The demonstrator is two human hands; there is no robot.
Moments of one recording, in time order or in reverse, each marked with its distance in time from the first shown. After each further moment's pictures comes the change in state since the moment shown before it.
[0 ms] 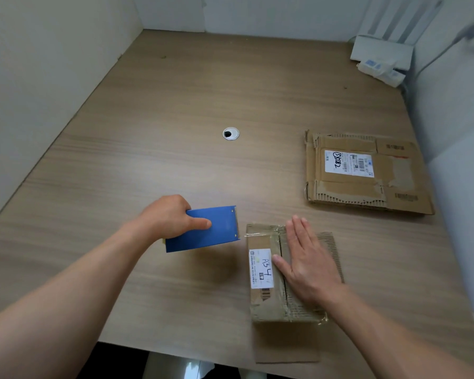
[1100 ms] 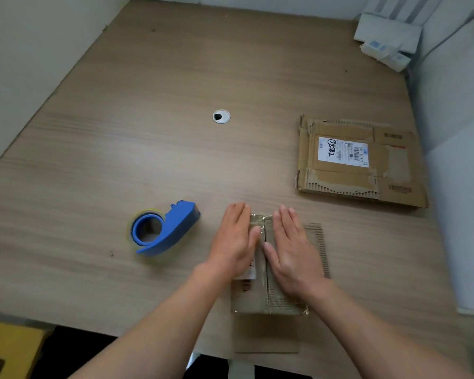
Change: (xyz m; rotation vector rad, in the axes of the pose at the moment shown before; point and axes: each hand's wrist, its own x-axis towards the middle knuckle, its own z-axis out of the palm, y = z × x) left_hand -0.017 0.106 0.149 -0.380 0.263 0.340; right_hand 0.004 0.007 0.013 0.129 0.129 -0.090
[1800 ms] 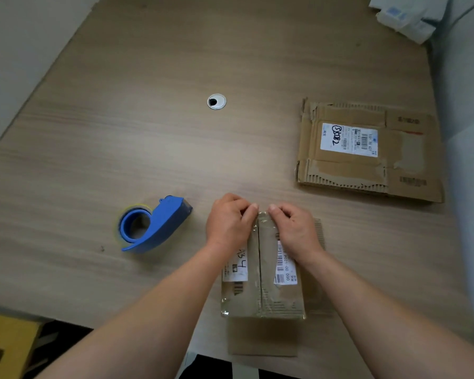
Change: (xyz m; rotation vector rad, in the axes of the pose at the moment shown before) left_hand 0.045 0.007 0.014 0.021 0.157 -0.216; right_hand 0.050 0.022 -0.007 0.840 0.124 0.308
